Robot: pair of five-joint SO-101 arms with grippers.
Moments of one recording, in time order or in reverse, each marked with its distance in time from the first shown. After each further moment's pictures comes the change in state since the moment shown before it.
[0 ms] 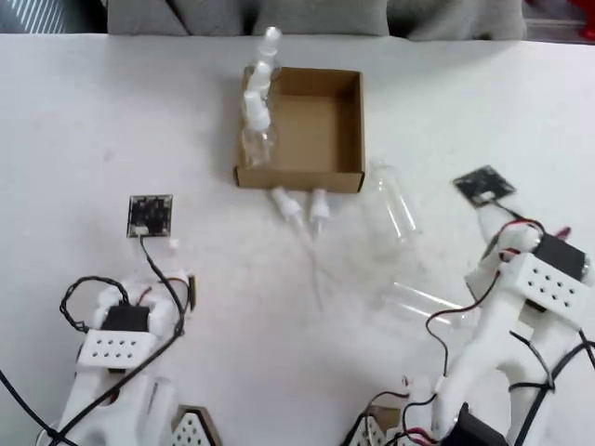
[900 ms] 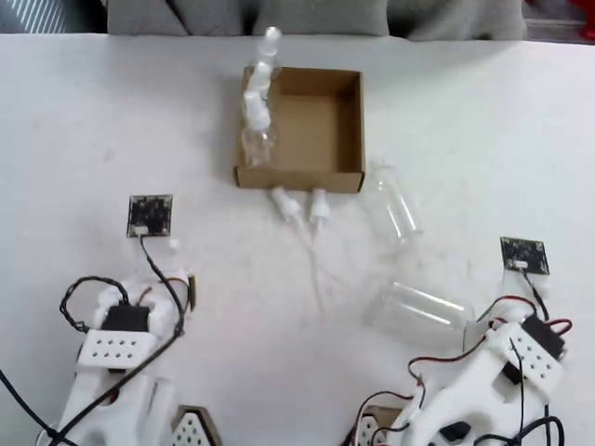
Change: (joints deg) left arm 0.0 0.0 0.0 0.0 0.0; right arm 12.0 -15.7 32.4 -17.8 -16.6
